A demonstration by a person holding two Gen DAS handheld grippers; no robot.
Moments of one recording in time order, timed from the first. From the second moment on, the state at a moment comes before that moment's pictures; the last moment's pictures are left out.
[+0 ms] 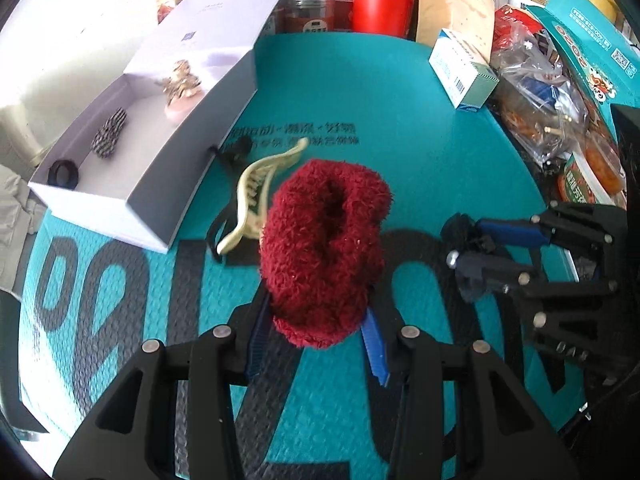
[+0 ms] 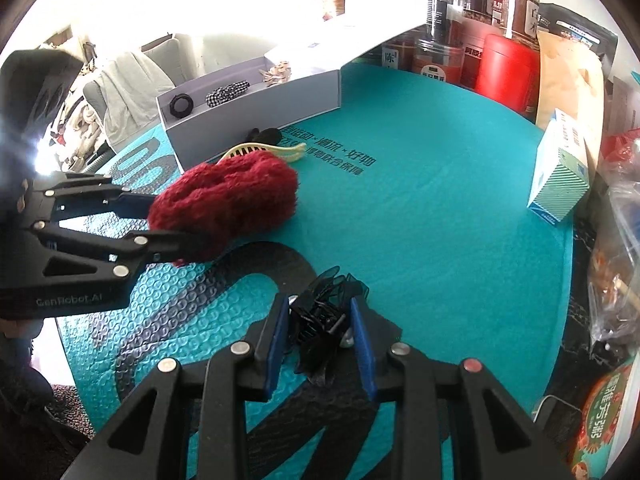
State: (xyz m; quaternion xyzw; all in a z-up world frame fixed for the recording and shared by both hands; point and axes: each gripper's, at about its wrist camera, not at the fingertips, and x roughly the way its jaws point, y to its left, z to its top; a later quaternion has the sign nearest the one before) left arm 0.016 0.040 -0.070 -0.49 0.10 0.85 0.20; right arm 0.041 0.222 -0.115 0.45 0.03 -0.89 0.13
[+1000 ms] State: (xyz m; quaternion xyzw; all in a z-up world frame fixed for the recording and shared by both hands) left arm -0.003 0.069 -0.080 -0.44 0.14 0.86 0.20; right arm 0.037 0.227 -0.128 0.44 0.03 -0.89 0.11
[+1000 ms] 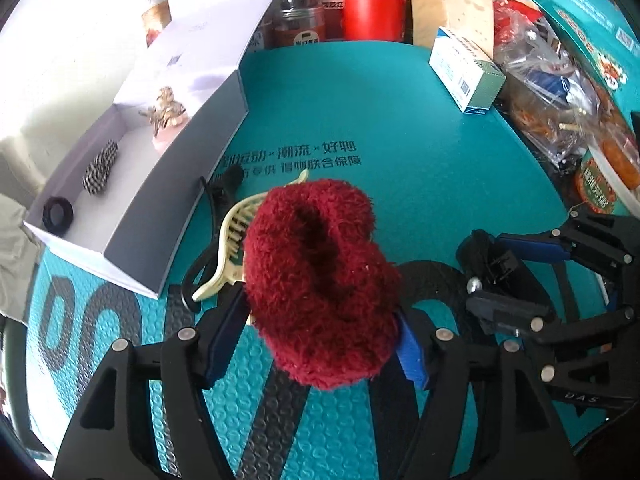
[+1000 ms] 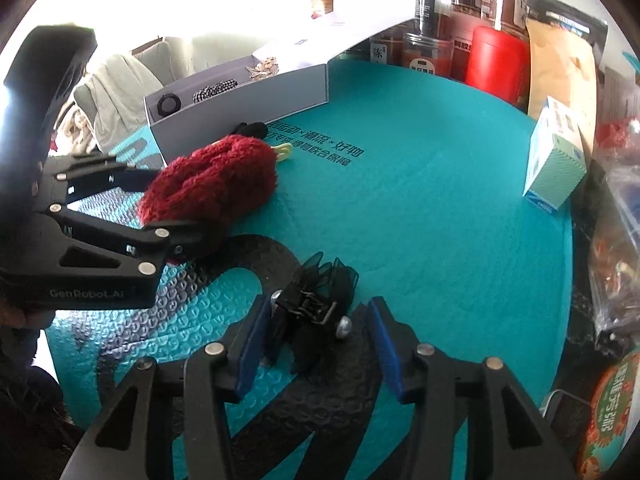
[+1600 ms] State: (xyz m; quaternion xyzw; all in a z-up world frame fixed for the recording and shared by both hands) left arm -0.001 0.054 -0.073 -0.45 0.10 0.86 0.20; right arm 0.034 0.225 -0.120 0.44 0.03 -0.89 0.11
